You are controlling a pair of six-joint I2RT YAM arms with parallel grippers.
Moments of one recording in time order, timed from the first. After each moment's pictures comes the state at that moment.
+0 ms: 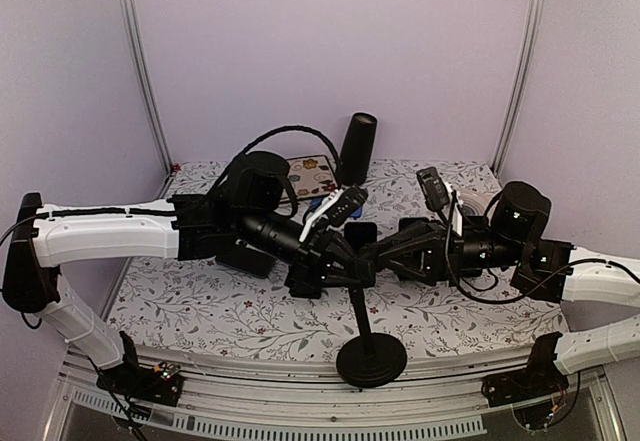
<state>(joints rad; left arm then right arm) -1.07 1.52 1.18 0.00 0.83 -0.10 0.95 1.02 0.67 0.38 -0.66 0.54</state>
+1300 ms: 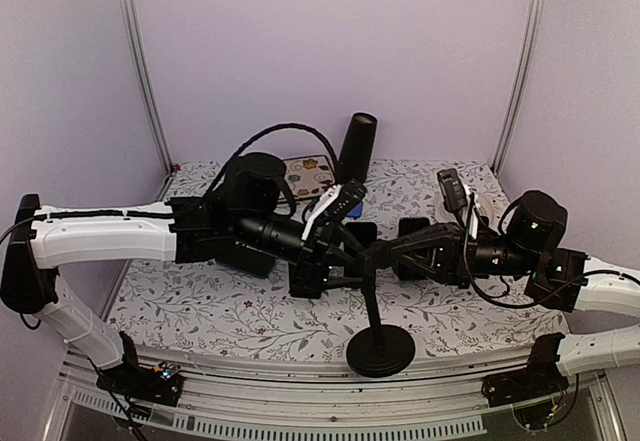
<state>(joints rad) -1.08 1.51 1.16 0.04 0.72 -0.10 0.95 0.90 0.61 0.34 -0.52 0.58</state>
